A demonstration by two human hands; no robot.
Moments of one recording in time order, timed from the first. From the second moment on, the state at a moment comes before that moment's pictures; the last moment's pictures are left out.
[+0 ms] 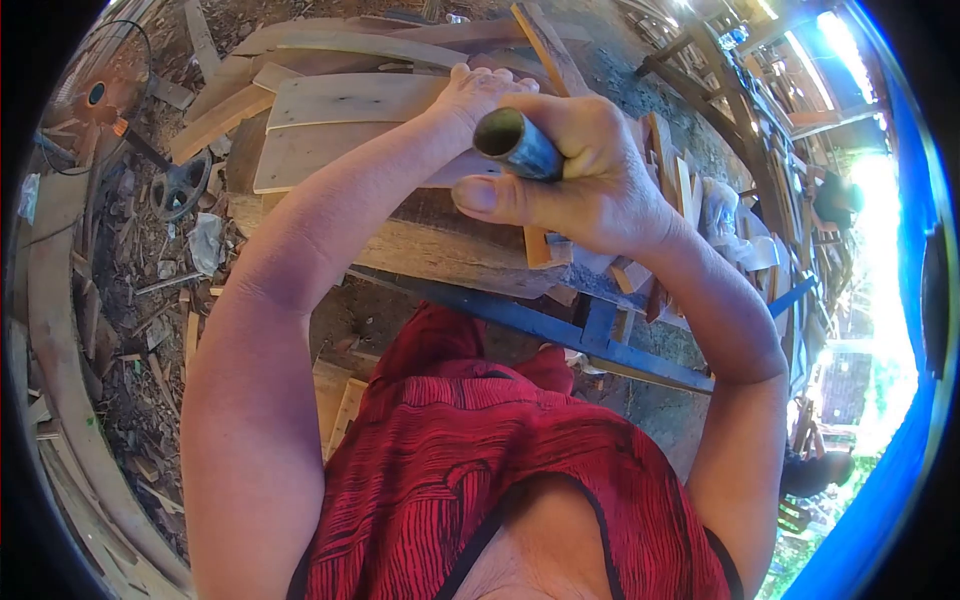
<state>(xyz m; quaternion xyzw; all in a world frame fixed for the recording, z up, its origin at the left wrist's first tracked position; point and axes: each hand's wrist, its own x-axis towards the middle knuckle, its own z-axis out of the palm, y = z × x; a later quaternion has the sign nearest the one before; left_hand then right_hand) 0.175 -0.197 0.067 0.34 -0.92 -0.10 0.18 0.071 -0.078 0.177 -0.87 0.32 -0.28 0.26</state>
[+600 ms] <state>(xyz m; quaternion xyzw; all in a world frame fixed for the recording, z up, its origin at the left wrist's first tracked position) 0.154 -0.189 0.082 0.45 -0.89 -0.06 0.06 0.018 -0.051 0.190 -0.71 0.36 -0.49 0.37</state>
